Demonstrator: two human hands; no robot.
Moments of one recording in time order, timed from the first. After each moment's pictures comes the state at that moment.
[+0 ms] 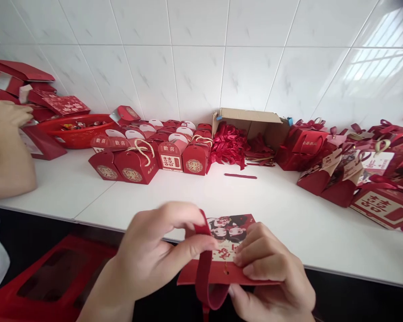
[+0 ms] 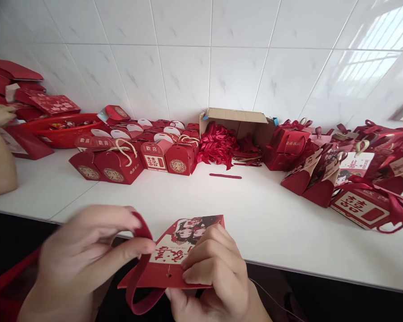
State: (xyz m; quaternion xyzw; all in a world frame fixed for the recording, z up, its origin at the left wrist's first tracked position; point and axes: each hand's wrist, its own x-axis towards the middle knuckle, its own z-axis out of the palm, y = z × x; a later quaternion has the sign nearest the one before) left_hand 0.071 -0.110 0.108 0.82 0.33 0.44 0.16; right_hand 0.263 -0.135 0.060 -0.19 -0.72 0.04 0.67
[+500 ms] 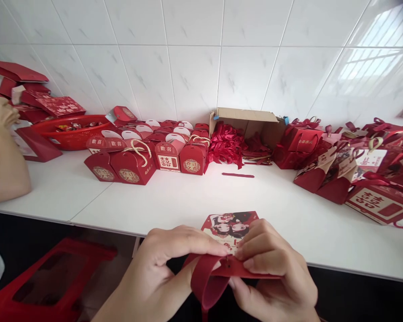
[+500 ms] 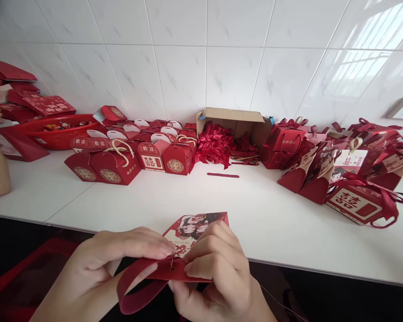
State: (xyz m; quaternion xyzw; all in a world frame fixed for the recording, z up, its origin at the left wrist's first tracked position) left_hand 0.087 -0.130 0.103 0.77 0.30 0.42 0.36; right_hand 0.274 -0.135 0.062 -0.20 -0.74 0.03 0.64
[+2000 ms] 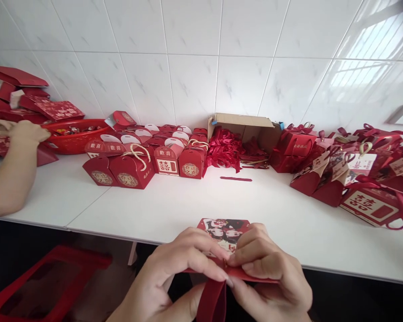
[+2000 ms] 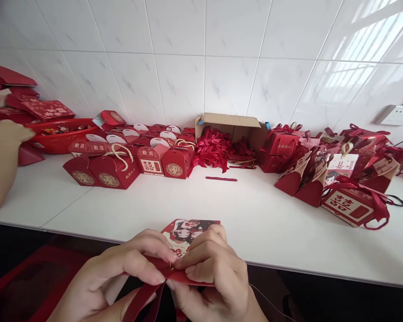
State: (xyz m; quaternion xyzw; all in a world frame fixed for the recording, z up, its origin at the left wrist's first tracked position) left_hand 0.086 -0.141 0.088 0.77 0.26 0.44 0.39; right_hand 0.270 -0.139 0.063 -0.19 -0.72 0.06 0.66
